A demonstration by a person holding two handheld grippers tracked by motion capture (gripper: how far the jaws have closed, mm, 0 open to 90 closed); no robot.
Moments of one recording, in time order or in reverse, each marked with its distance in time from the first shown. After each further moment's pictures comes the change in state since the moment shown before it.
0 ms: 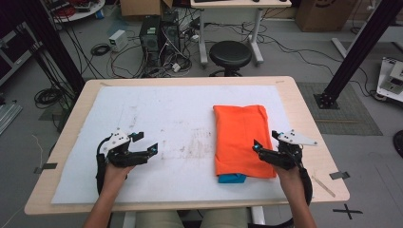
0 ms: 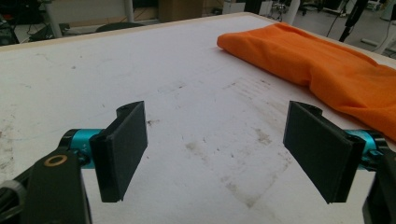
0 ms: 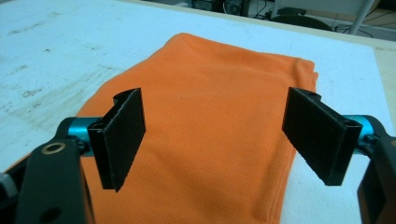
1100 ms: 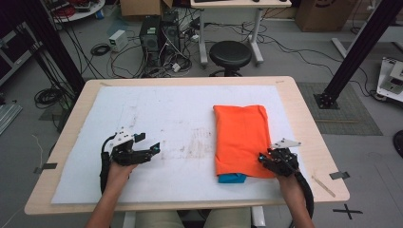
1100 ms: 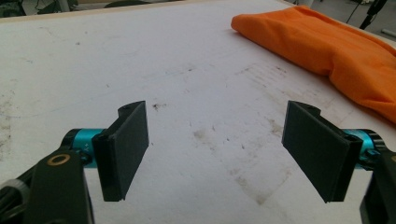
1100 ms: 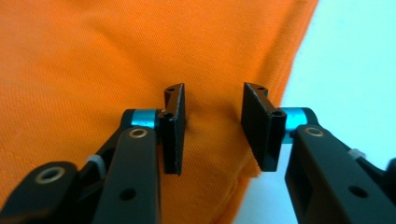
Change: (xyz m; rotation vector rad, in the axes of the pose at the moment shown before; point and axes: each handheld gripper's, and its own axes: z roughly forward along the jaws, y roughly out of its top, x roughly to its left) left arm 0.001 -0.001 0.012 0.071 0.049 -0.039; right arm -0.004 -0.032 0.018 0.353 -0.086 -0.044
